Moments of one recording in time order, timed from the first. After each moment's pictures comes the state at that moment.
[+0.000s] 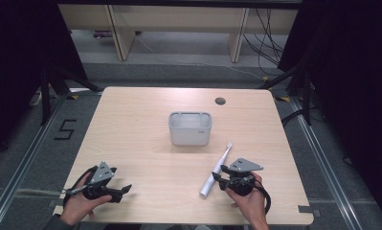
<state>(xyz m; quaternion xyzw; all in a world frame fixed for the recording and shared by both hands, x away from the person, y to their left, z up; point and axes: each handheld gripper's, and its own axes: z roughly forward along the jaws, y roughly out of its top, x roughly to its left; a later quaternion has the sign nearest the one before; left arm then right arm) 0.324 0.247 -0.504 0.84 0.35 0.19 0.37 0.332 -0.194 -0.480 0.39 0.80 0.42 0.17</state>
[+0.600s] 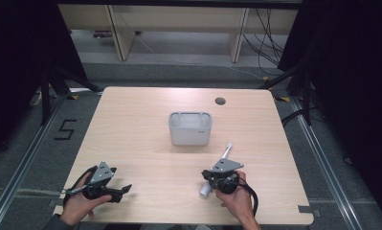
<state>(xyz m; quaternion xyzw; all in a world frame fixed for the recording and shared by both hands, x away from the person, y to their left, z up) 0.323 0.246 -0.504 0.83 0.35 0.19 0.38 0.341 -0.158 -0.489 0.33 0.85 0.39 0.15</state>
